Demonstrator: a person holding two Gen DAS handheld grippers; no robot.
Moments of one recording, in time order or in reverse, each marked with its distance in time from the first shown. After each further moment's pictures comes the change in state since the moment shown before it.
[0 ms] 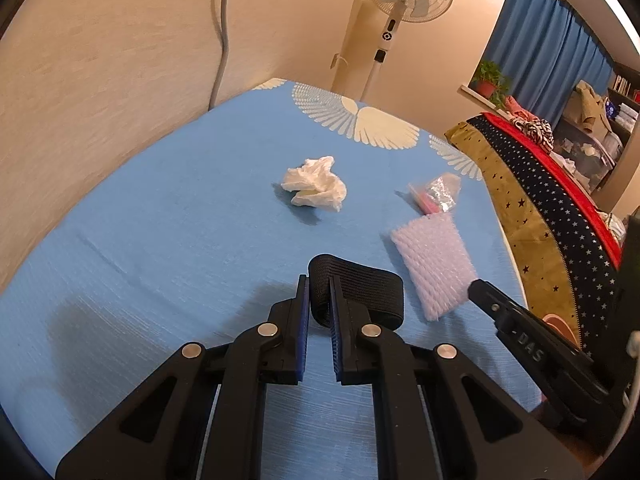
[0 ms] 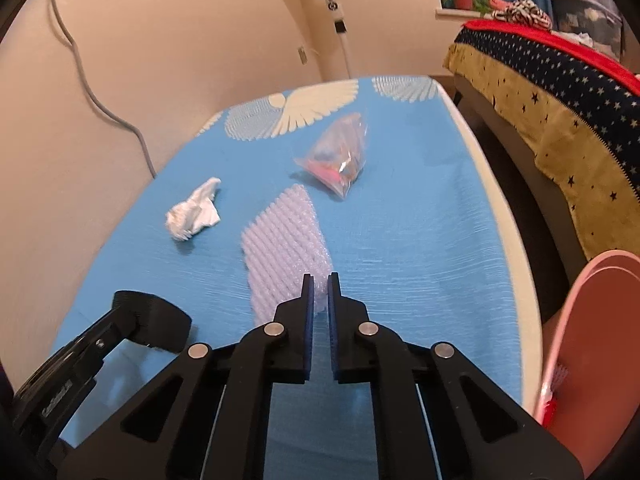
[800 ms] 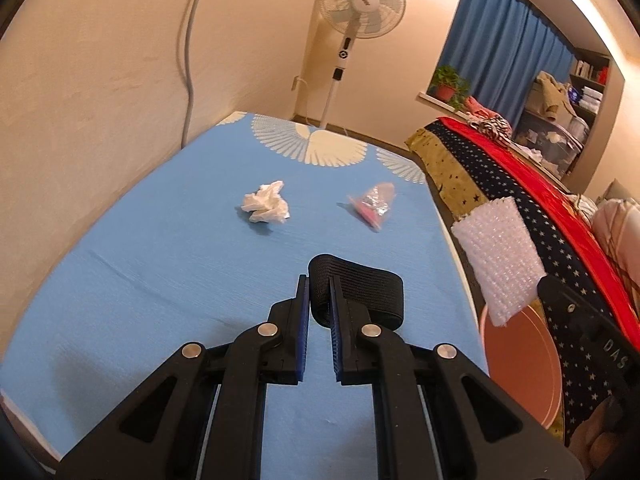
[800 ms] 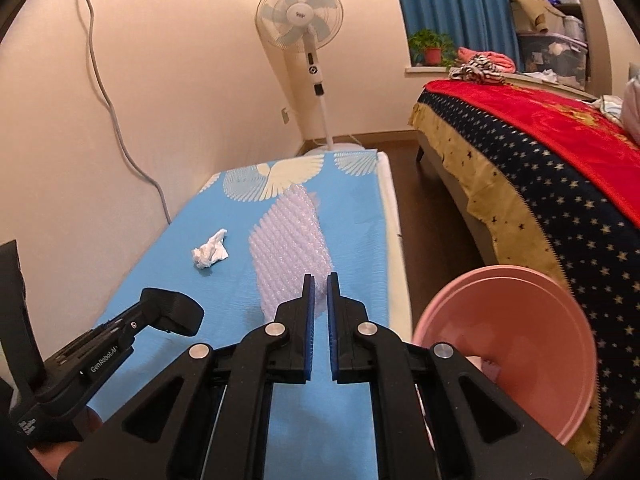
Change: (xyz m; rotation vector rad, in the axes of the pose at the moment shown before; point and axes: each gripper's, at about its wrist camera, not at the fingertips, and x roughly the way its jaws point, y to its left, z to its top) left arm -0.066 -0.033 -0.010 0.103 -0.066 -0.085; right arm -0.147 -0.021 -0.013 0.014 -0.182 -0.078
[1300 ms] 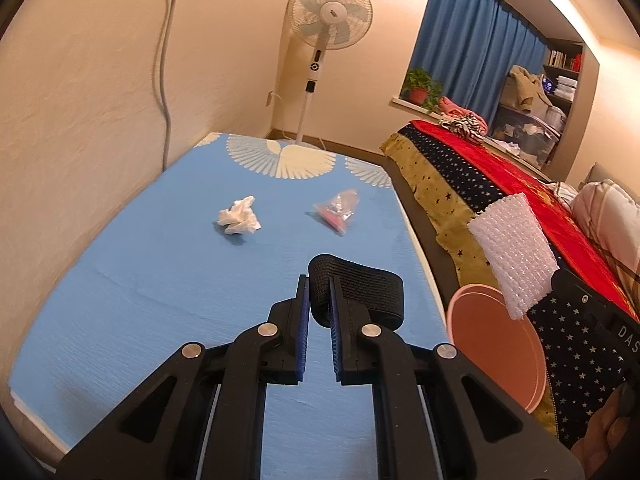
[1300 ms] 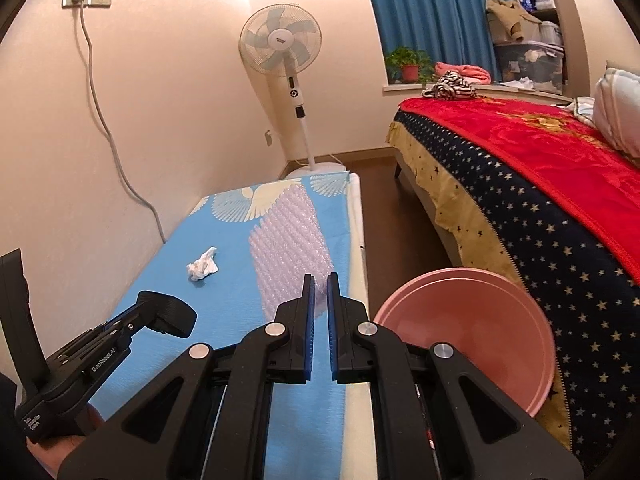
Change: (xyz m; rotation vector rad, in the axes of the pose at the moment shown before) left arm -0.029 -0.023 -0.005 0.072 -0.042 -0.056; right arm -0.056 -0.026 -0.003 0.034 -0.067 -0.047
